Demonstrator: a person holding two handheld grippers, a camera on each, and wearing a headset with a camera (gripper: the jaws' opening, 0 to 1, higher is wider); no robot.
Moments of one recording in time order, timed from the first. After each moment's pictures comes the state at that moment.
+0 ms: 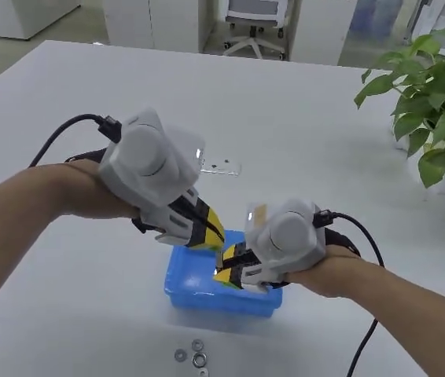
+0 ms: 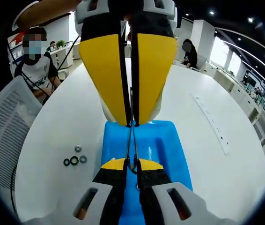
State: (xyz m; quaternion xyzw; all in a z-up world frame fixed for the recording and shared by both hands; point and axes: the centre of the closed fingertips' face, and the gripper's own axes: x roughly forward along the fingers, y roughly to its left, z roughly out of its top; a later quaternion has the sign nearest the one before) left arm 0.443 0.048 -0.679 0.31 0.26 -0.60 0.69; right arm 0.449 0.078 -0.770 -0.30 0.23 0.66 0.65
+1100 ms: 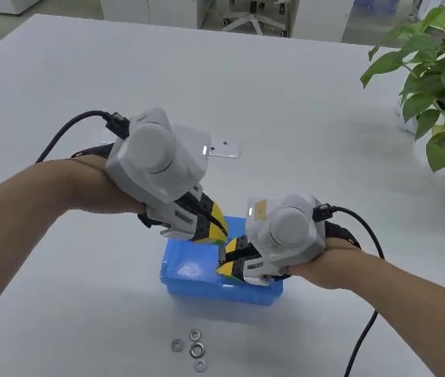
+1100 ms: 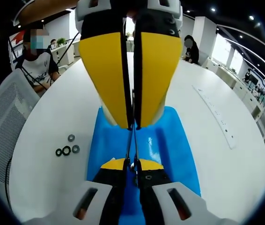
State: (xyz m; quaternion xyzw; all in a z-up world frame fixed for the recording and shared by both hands) left arm 0.451 0.042 -0.702 0.31 0.27 -0.61 0.68; right arm 0.455 0.072 -0.794 -0.31 0.24 0.66 0.64
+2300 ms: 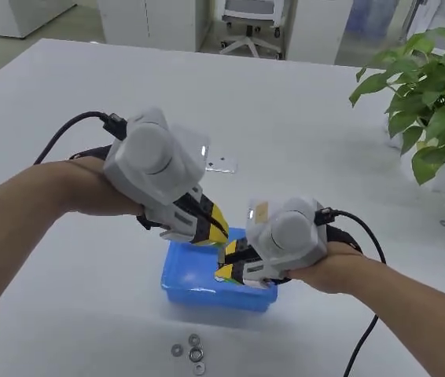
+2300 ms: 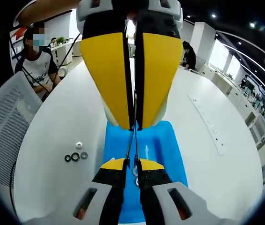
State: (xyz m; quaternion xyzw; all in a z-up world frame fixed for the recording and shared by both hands) left arm 0.433 0.038 -0.664 0.32 0.25 -0.60 0.69; right arm 0.443 0.070 -0.755 -0.32 0.22 0.65 0.66
